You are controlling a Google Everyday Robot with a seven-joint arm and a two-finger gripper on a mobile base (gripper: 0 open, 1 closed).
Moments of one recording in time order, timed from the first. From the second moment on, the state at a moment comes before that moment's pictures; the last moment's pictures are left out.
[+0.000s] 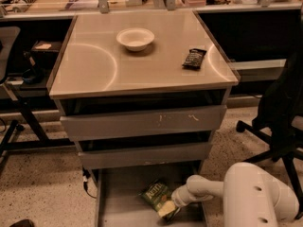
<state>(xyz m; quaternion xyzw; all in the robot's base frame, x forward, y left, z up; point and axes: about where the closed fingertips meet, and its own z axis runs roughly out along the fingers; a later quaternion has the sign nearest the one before) 0.505 -0.086 0.120 -0.36 0.89 0.26 0.13</state>
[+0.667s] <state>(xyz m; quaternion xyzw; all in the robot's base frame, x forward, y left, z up) 0.503 -0.085 0.117 -0.35 0.89 0.26 0.12</state>
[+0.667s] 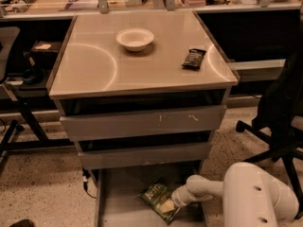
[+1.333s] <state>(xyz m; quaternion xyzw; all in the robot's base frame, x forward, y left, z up) 0.503 -0.085 0.117 -0.35 0.89 0.26 0.12</state>
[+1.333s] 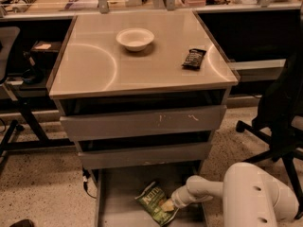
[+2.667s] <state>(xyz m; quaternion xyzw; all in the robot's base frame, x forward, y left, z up) 0.499 -0.087 0.218 -0.34 0.88 0.33 0.11</state>
